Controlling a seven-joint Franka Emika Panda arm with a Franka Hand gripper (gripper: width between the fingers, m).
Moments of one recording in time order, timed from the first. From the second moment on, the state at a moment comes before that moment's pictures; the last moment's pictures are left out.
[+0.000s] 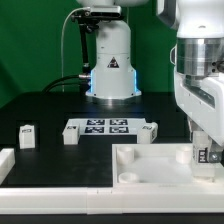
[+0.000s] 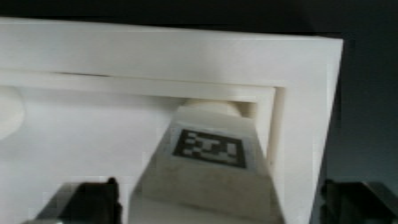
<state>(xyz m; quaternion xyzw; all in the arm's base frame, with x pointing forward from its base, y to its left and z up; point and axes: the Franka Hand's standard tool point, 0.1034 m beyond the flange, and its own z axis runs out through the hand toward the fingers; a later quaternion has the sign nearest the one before) 0.625 0.122 0.073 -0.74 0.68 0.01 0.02</state>
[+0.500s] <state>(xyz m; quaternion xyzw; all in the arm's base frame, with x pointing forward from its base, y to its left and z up) 0.626 0.124 0.072 -0.92 0.38 -0.01 0.02</state>
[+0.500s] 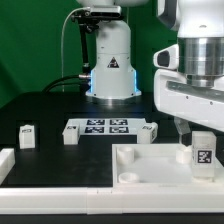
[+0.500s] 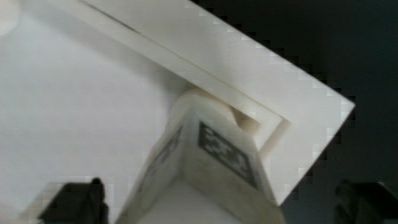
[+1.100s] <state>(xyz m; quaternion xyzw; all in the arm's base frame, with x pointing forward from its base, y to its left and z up) 0.627 0.121 0.072 -1.00 0.06 -0.02 0.01</state>
